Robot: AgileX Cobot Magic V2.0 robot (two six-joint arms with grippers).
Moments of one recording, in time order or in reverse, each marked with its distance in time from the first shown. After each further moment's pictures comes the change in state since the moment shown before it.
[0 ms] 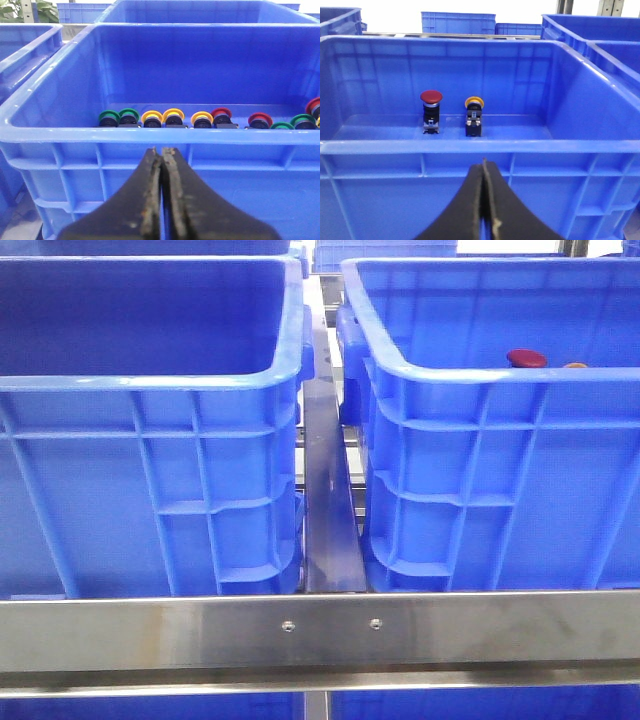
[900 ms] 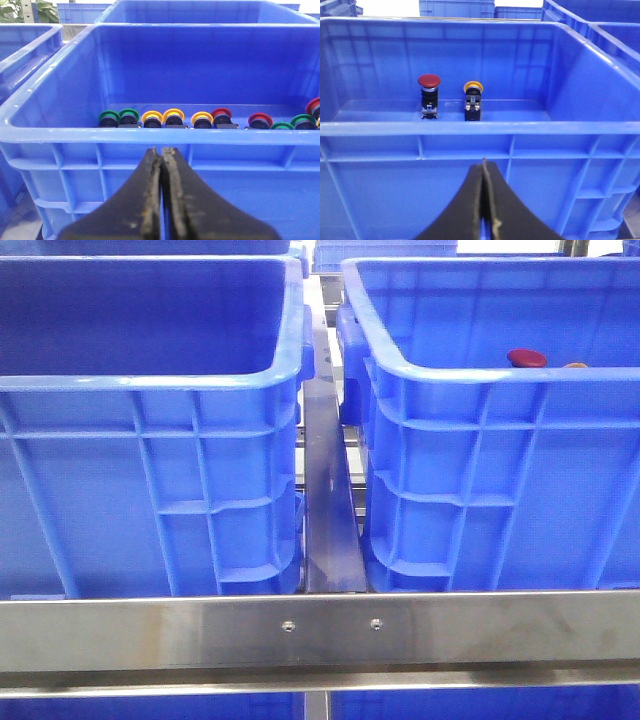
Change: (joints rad) left arm 0.000 0.000 0.000 -0.001 0.000 0.000; right arm 0.000 0.000 0.000 -0.013 0.049 0.013
